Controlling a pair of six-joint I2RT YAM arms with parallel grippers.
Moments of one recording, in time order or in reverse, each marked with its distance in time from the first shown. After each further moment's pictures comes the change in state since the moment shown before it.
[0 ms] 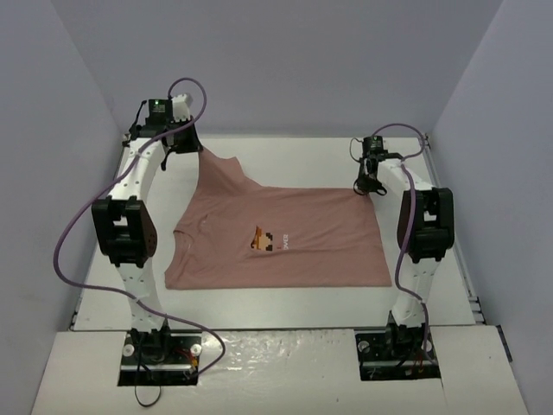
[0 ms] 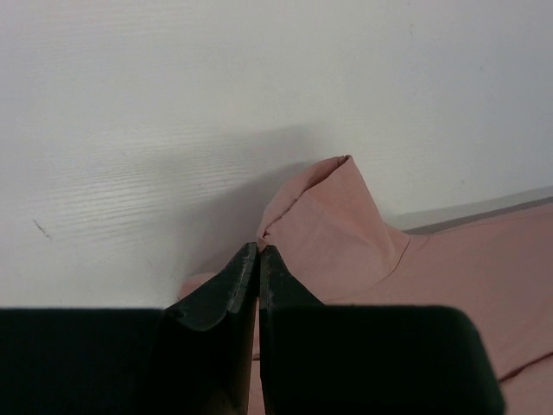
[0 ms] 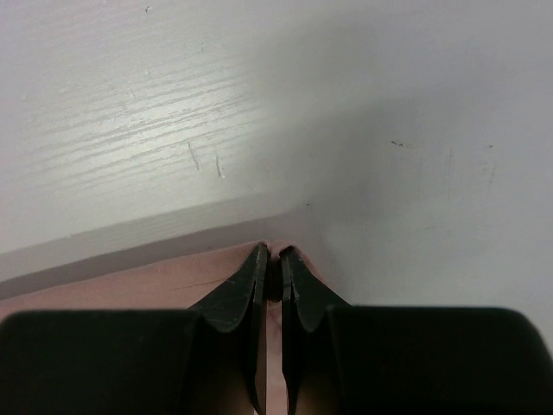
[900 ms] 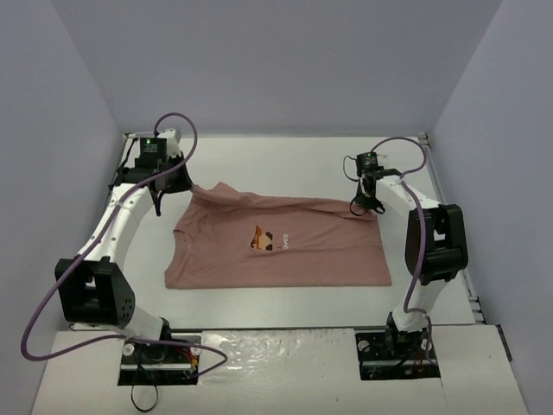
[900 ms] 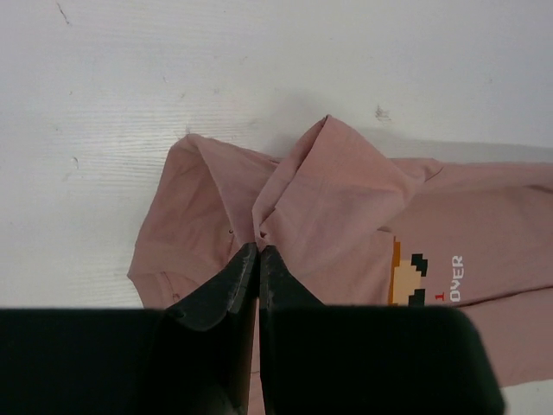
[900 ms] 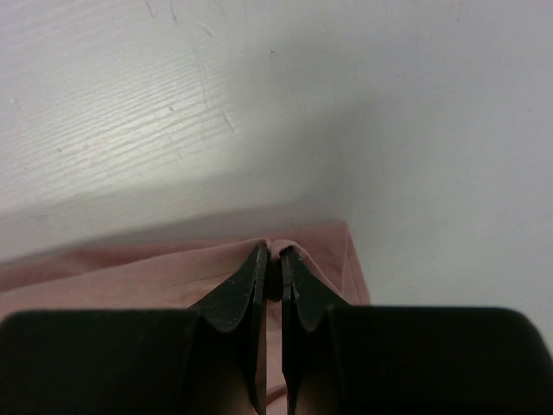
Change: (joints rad) left arm -0.042 -0.548 -0.618 0.028 -0.177 -0.093; right arm 0.081 -0.253 -0.296 0.003 0.113 0.097
